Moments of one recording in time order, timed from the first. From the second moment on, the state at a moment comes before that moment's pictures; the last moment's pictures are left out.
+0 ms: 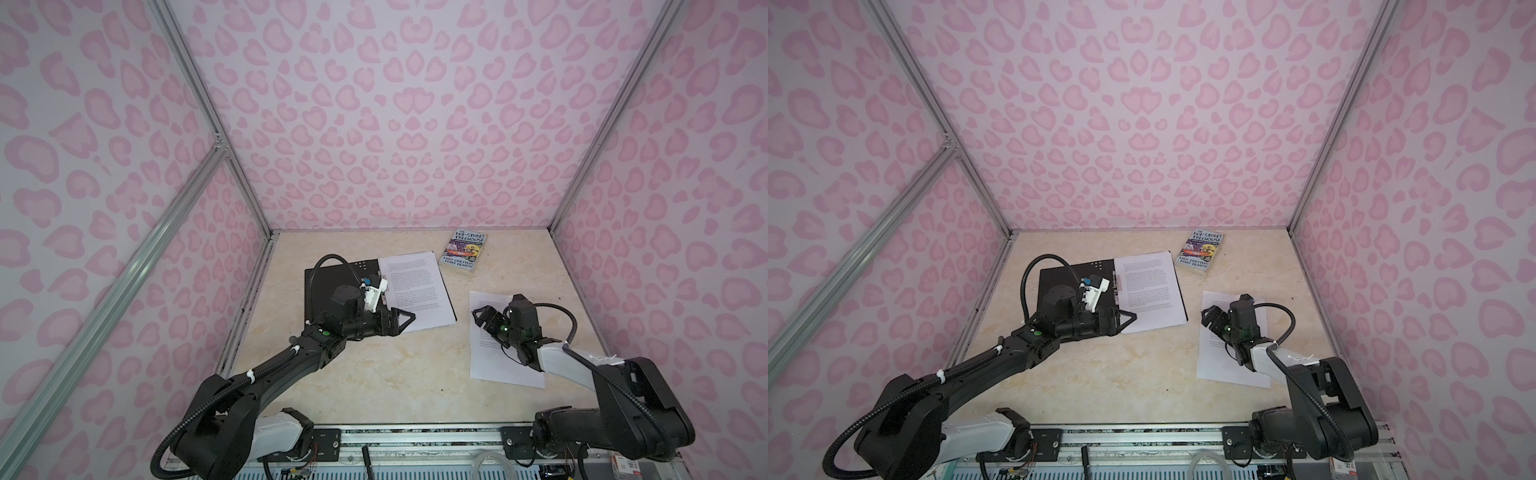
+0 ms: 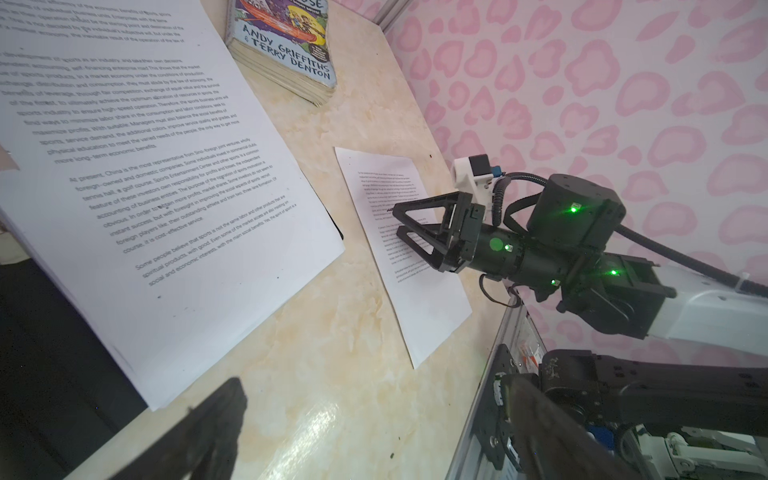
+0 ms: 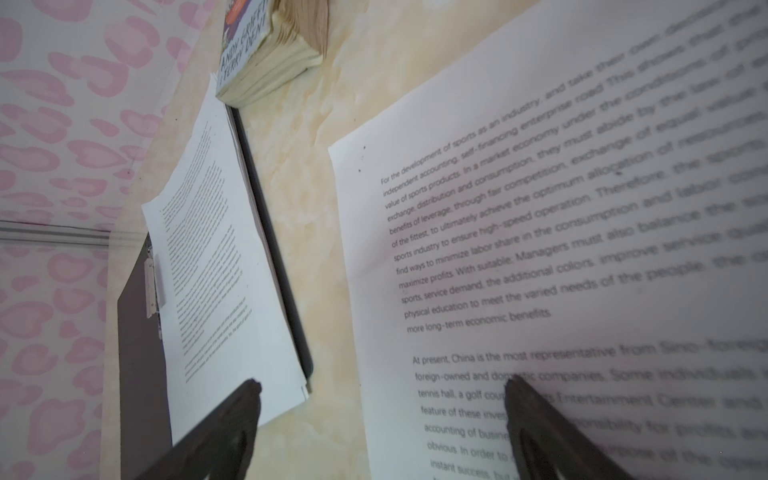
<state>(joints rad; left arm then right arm) -0.54 1.27 0.65 0.13 0.58 -0.57 0.22 1.31 0.37 0.20 -0.15 0.86</state>
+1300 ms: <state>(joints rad) -1.01 2.04 1.14 0.23 0.40 -0.95 -0.19 1.08 0.36 -0.18 -0.19 0.75</state>
